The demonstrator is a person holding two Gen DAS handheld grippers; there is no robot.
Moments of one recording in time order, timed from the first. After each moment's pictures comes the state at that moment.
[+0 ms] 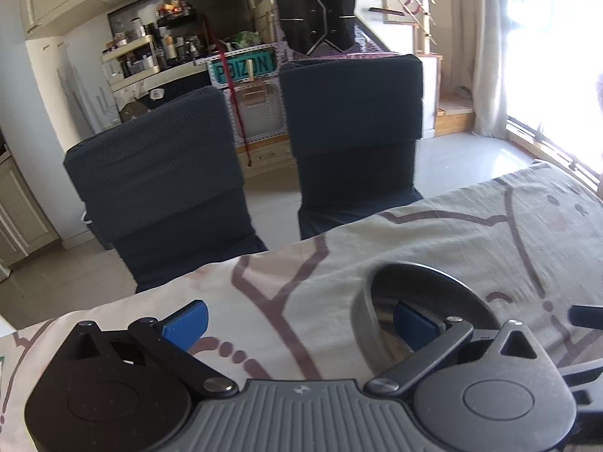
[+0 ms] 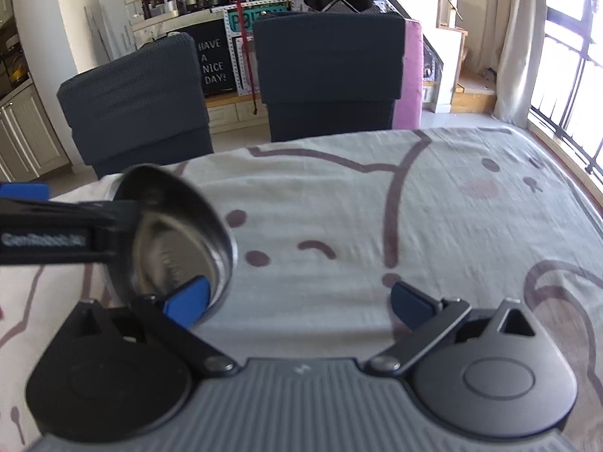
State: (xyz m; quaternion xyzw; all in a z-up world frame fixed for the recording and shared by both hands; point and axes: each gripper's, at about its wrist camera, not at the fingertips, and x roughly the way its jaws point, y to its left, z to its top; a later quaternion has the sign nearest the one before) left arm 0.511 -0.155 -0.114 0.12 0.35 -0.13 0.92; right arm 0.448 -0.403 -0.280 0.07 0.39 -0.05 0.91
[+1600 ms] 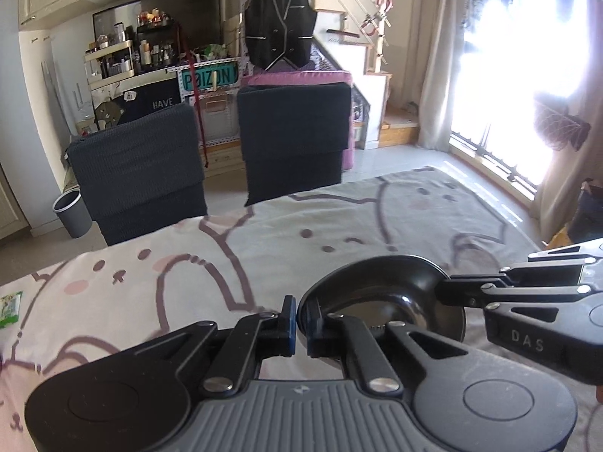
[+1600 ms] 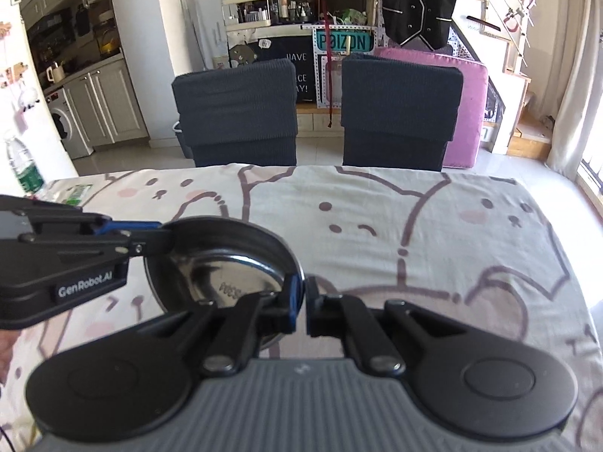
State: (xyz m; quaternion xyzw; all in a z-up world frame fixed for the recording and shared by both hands) left arm 0.320 -0.132 -0.023 0.08 0.35 -0.21 0.91; right arm 0.285 -0.386 -0.167 0.02 0.37 0.07 0.92
